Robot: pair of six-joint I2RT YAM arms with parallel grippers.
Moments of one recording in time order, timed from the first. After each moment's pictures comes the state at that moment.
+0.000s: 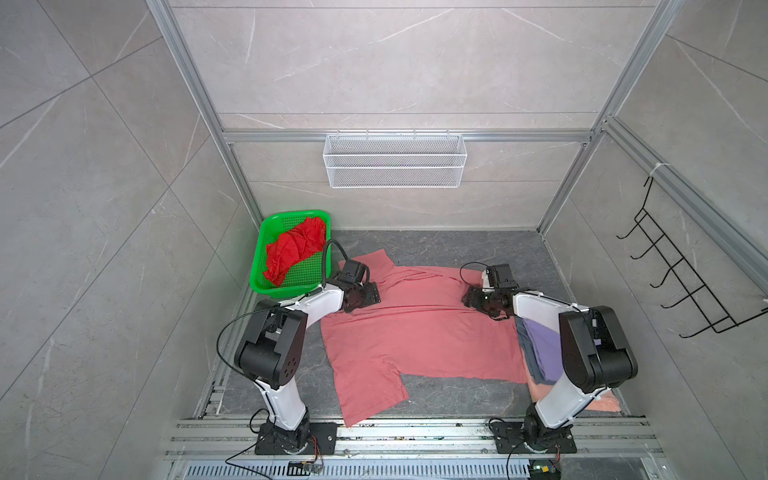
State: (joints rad) left arm -0.40 1.77 1.17 -0.38 0.07 -0.57; right arm 0.16 1.70 0.95 -0.24 -0.14 0.47
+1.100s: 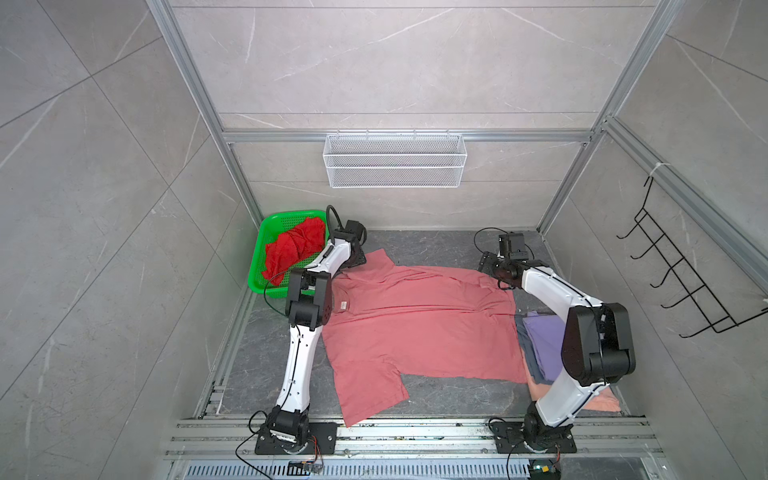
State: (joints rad) left arm -0.25 2.49 2.15 -0.81 -0.27 -0.58; right arm 0.09 1.74 1.25 -0.34 0.09 0.45
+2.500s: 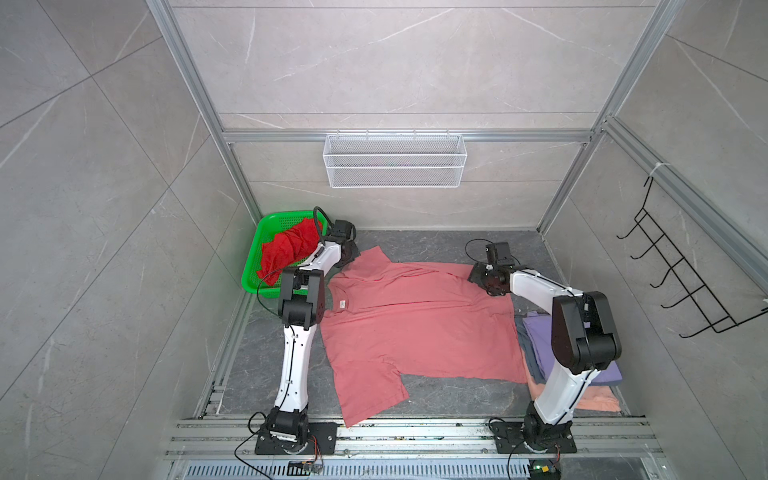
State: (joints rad) left arm -0.20 2.46 2.04 -0.56 -0.06 -0.60; right arm 0.14 1.83 1.17 -0.28 0.01 0.63
